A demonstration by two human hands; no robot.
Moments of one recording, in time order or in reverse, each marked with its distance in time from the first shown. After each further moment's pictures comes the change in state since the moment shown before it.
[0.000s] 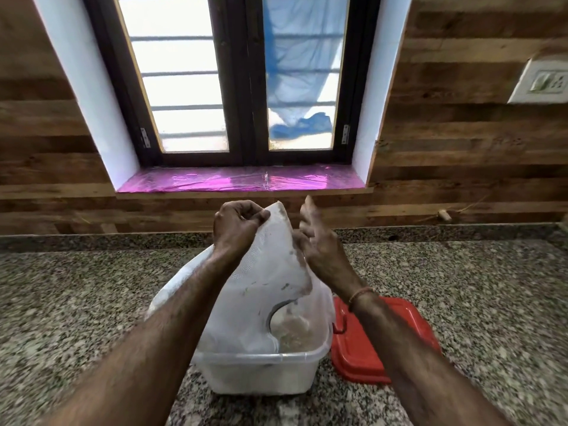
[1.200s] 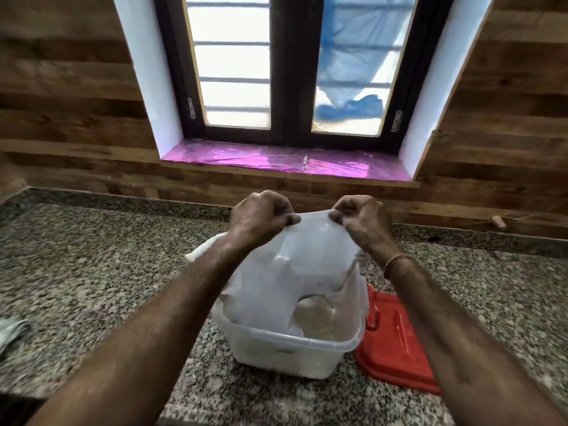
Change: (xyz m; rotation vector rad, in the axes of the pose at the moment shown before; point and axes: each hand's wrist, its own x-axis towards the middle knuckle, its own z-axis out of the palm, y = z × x) left_hand -0.007 -0.011 -0.042 0.621 -0.220 0.116; right_hand 0.041 -0.004 -0.005 -0.286 -0.005 0.132
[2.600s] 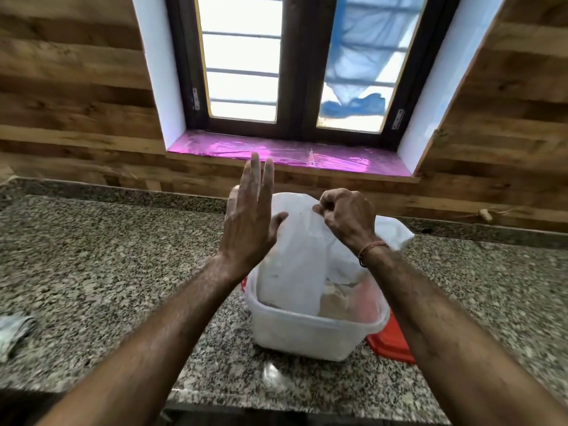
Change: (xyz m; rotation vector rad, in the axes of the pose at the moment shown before) left_hand -0.042 -0.075 -0.010 0.095 0.319 0.298; right_hand -0.023 -0.089 0.050 -0.365 0.114 -0.052
